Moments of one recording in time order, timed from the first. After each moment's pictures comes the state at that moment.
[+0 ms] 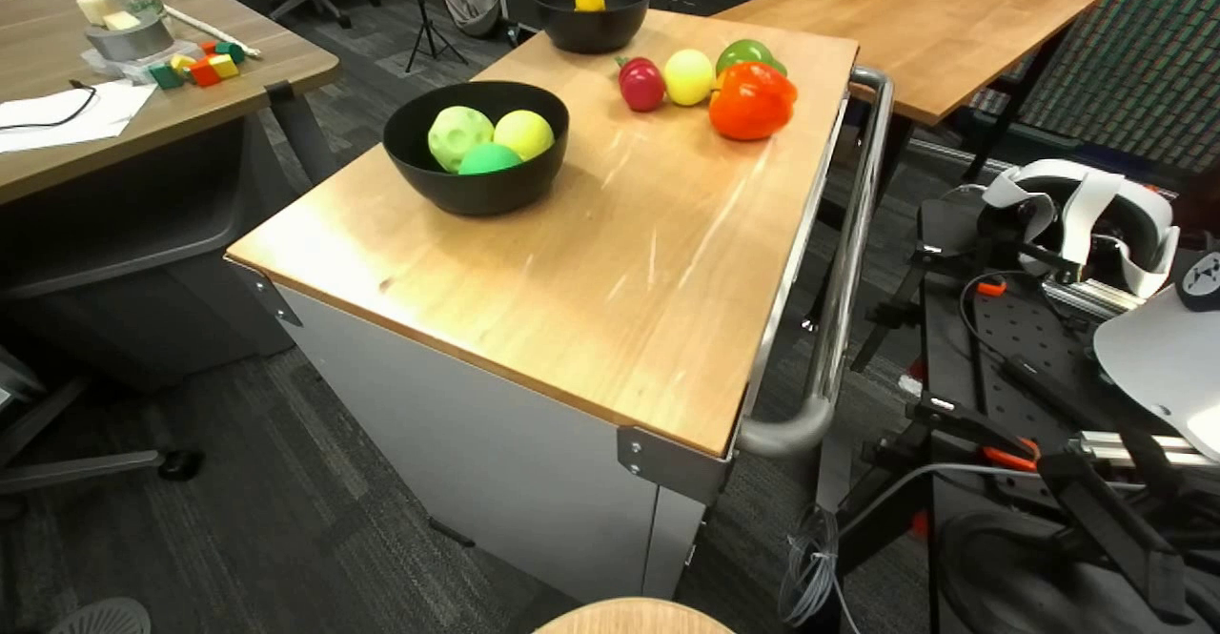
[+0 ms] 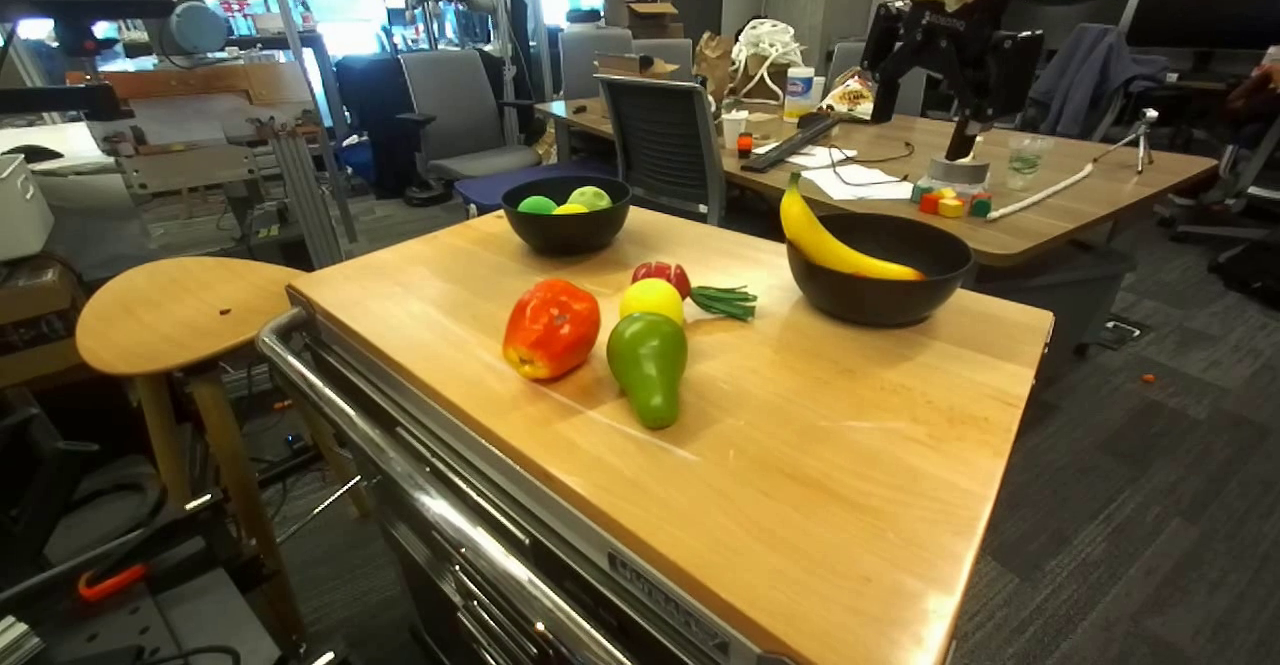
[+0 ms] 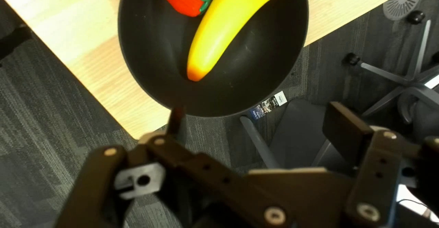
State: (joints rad) arm -0.33 0.84 -0.14 -0.82 0.25 1.77 0.05
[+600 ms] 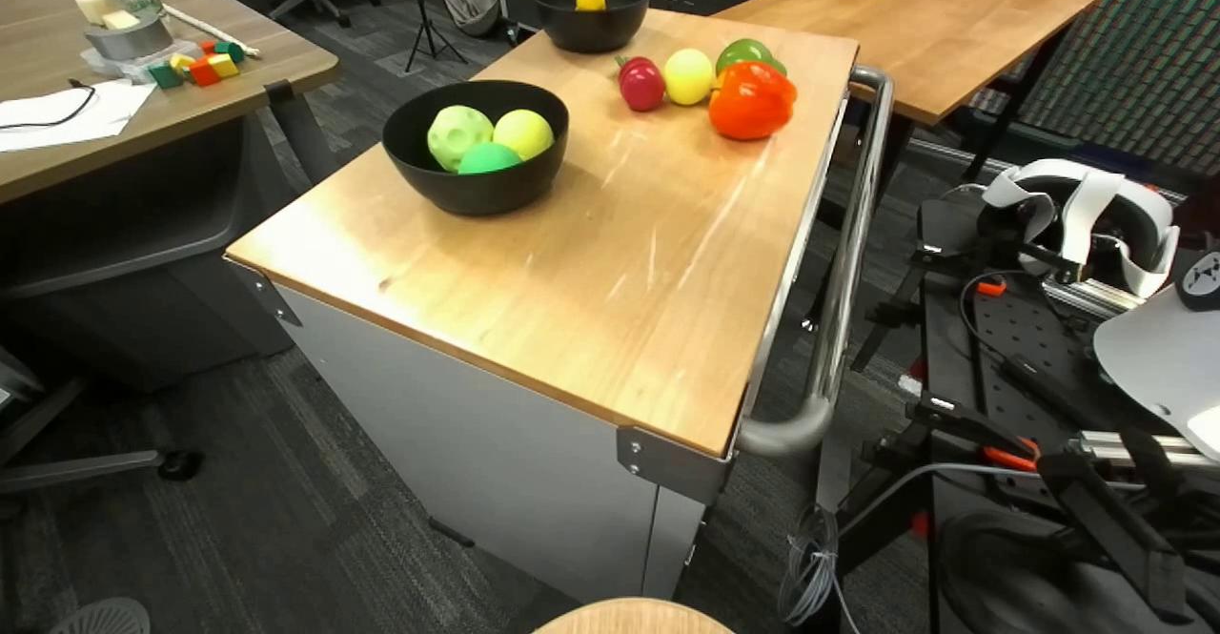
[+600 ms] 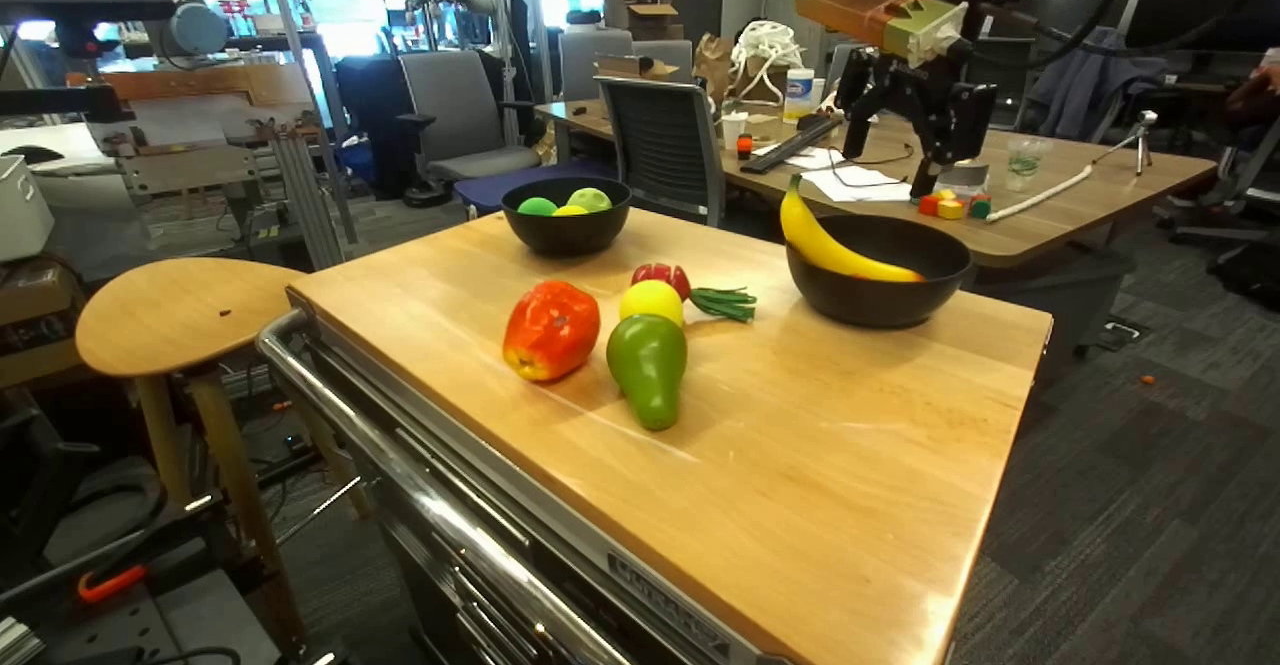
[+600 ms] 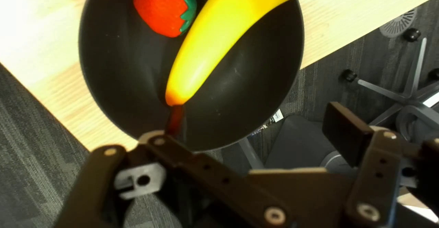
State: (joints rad) arm -0.31 0.89 -0.12 -0.82 0.25 1.77 0.05
